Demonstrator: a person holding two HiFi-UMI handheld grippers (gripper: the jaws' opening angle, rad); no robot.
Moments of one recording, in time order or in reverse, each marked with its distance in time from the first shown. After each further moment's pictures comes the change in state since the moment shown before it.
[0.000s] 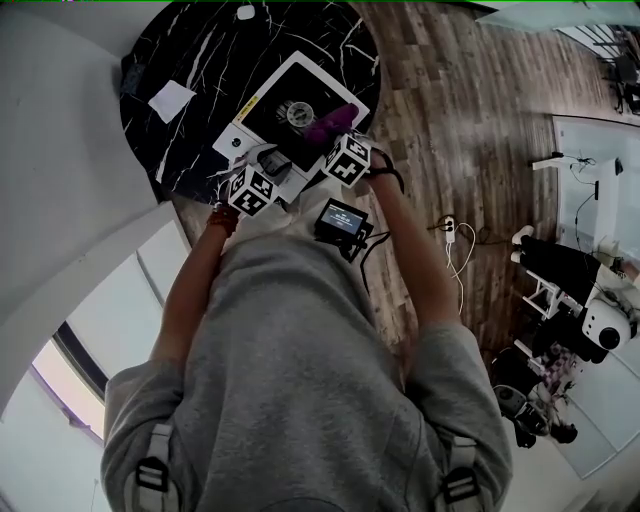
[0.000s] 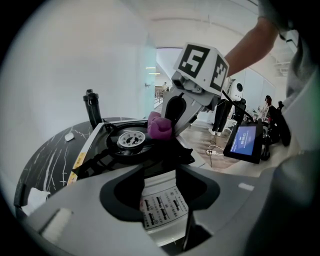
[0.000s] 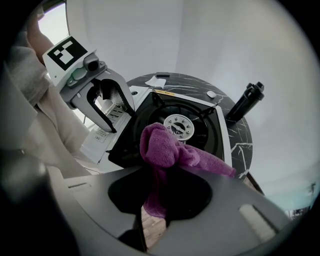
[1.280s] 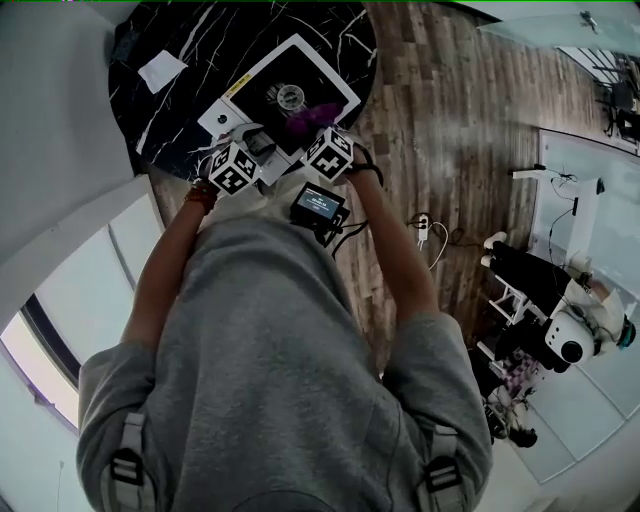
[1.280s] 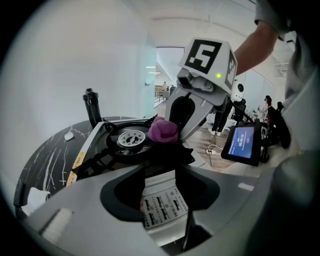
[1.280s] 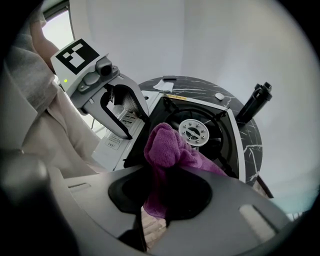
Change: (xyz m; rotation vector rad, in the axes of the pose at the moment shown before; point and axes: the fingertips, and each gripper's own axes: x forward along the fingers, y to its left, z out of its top) left arm -0.001 0.001 0.000 -0.007 0.011 -0.009; right arm -0.003 0.027 0.012 -0.002 -0.032 0.082
